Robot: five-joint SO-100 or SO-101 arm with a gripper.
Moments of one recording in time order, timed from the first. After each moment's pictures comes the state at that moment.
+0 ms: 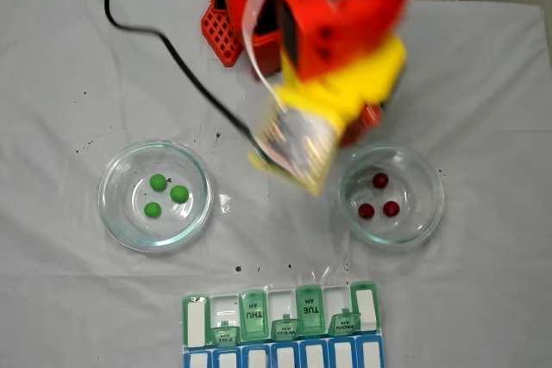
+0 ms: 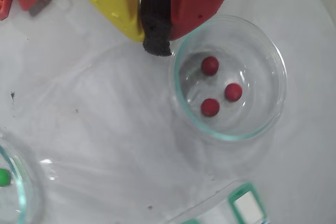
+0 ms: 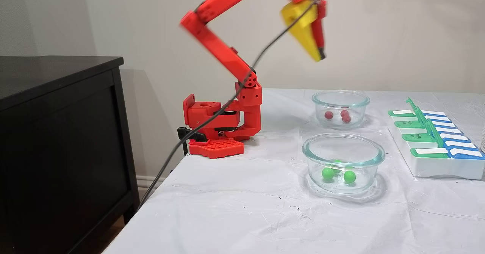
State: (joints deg) arm -24.5 140.1 95.4 94.7 -45.2
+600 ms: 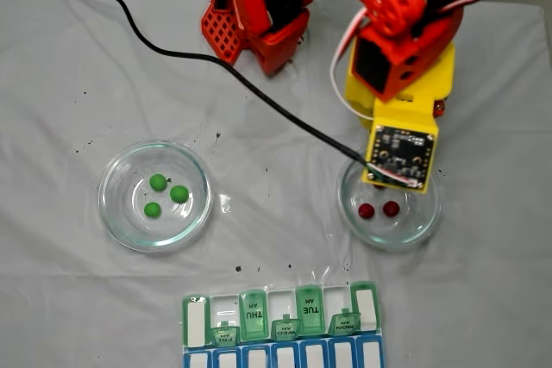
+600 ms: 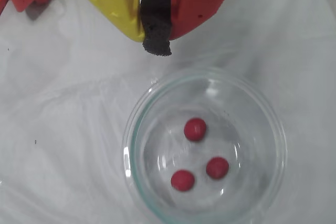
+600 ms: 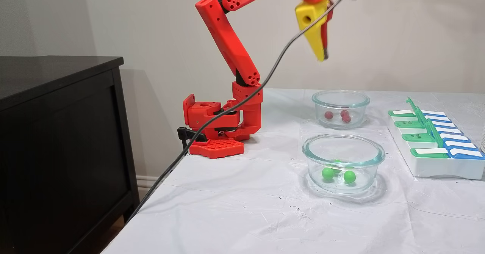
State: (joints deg) arm -40.9 138.4 110.1 87.6 -42.2
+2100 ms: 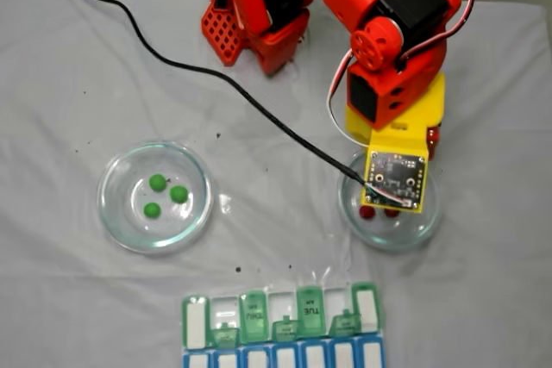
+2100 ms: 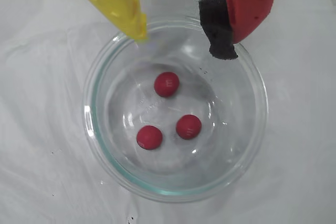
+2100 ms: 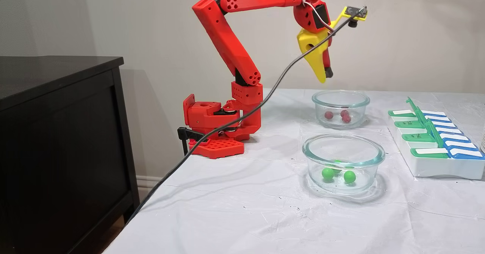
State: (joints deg) arm -37.6 137.4 120.5 67.3 -44.8
